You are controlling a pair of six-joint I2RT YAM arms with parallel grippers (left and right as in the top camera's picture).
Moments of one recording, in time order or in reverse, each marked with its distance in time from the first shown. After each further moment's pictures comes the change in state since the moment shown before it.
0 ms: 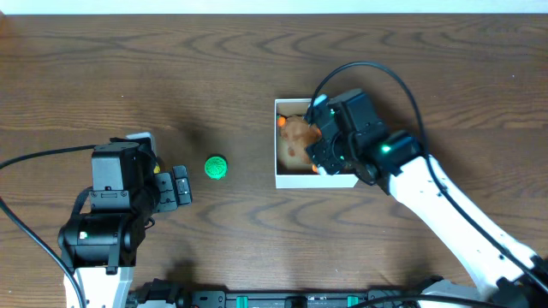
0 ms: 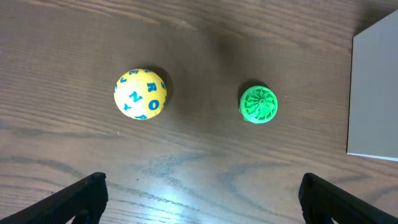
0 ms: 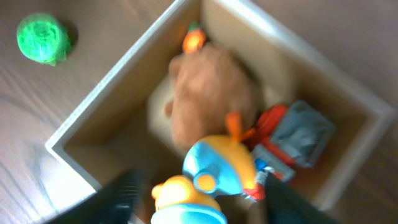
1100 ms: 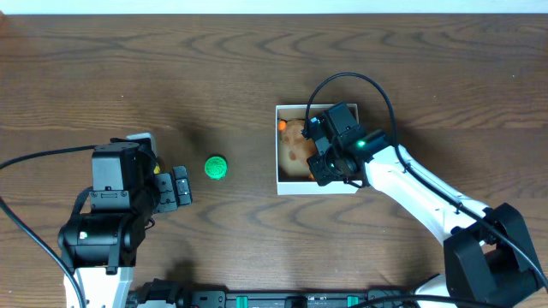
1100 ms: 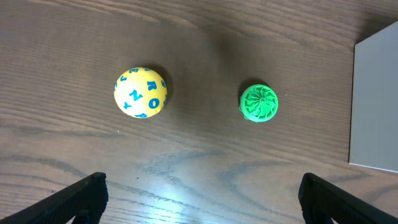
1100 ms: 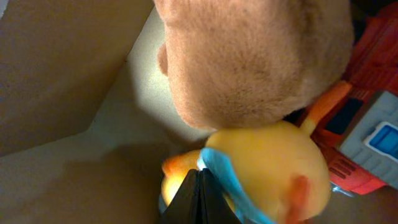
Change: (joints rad) left arm 0.000 0.000 0.000 -0.003 0.000 0.000; right arm 0.000 0.204 -0.081 0.021 -0.068 0.133
